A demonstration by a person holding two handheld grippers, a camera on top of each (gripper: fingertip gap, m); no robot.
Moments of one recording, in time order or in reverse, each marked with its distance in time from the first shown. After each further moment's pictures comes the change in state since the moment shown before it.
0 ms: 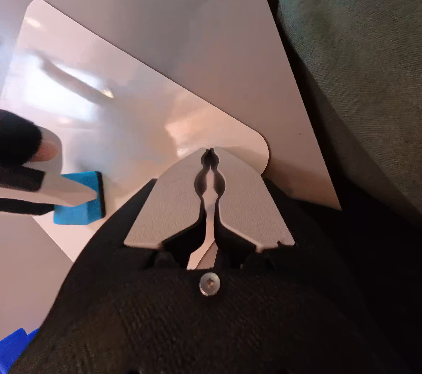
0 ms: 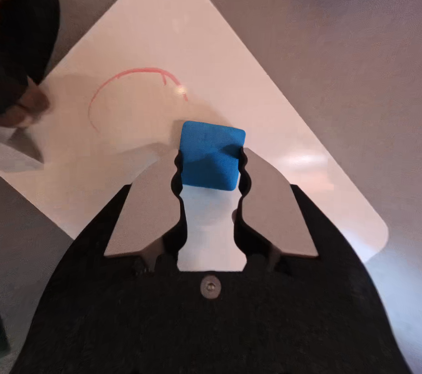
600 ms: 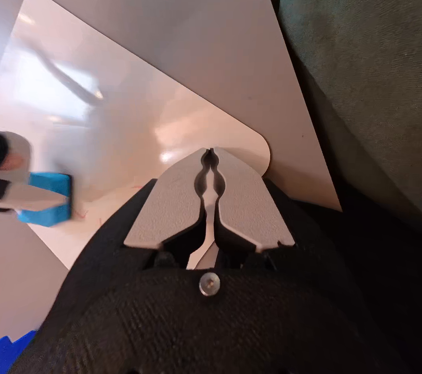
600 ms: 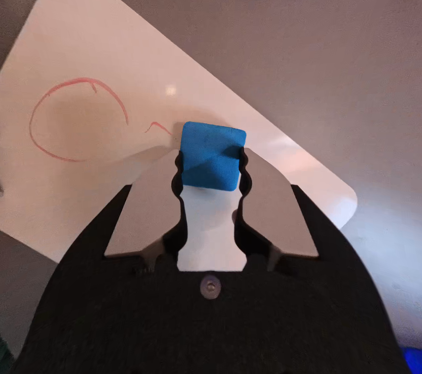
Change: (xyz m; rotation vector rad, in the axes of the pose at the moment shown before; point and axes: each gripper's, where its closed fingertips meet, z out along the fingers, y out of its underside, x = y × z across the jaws) left arm -0.001 -0.001 0.001 0.015 0.024 -0.037; right arm 0.044 0.009 -0.003 -0.035 0.067 0.162
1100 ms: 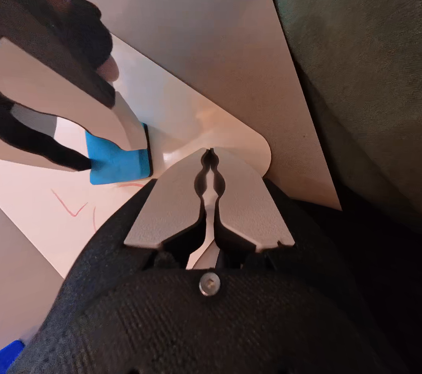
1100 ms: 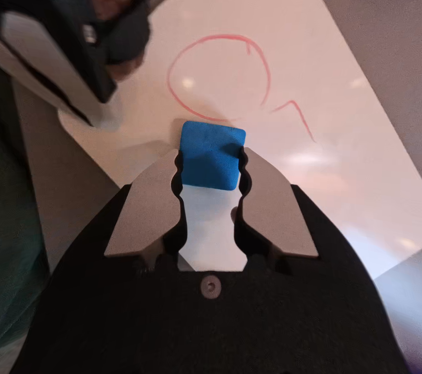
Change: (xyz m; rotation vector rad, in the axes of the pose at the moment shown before) left arm -0.001 0.000 0.000 0.017 0.031 -0.036; right arm -0.103 0.033 -0.016 0.013 -0.091 -0.229
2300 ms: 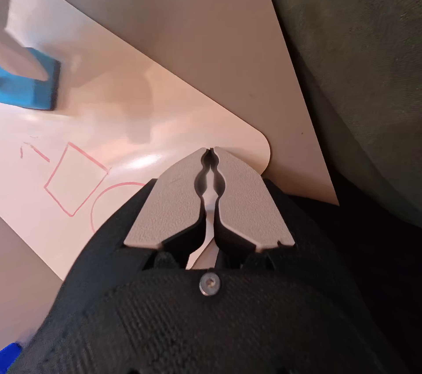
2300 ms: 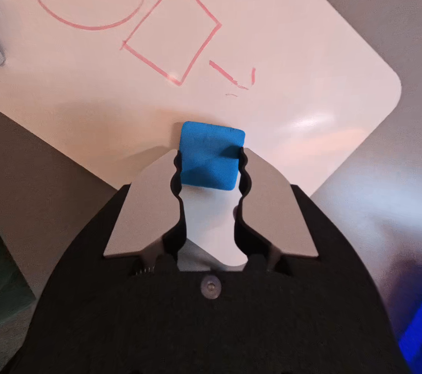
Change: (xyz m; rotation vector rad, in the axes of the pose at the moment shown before) left arm 0.003 0.003 -0.001 -0.008 0.026 -0.006; right arm 0.075 0.087 -0.028 -0.030 0.080 0.255
